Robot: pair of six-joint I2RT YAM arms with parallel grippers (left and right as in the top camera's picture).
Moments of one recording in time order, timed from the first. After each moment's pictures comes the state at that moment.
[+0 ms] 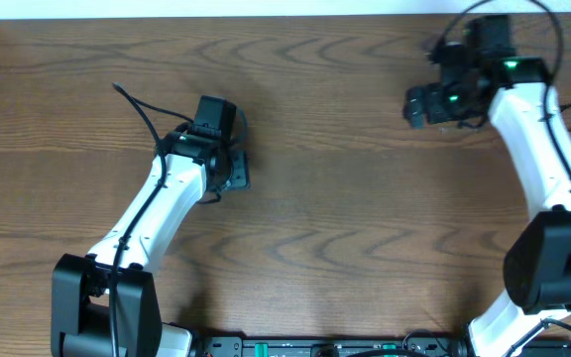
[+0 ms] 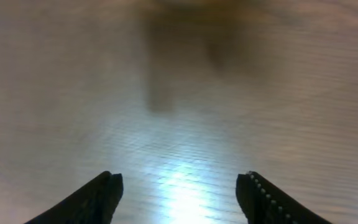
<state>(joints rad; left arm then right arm) -0.24 1.60 1.10 -0.82 -0.07 -0.34 0.09 1.85 1.60 -0.93 -0.15 -0.10</state>
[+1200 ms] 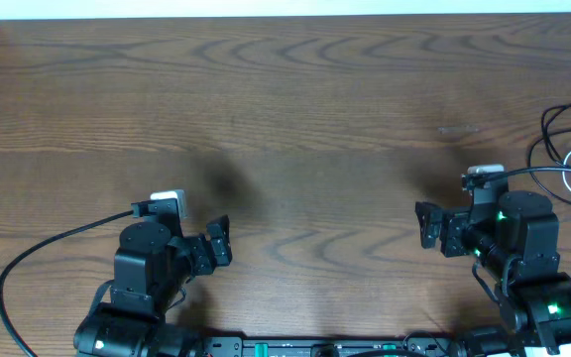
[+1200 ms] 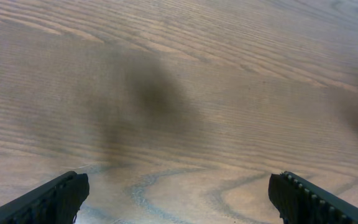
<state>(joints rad) -0.22 0.53 0.68 -0.86 0.02 -0.37 0.16 0.70 0.71 -0.76 -0.10 0.13</state>
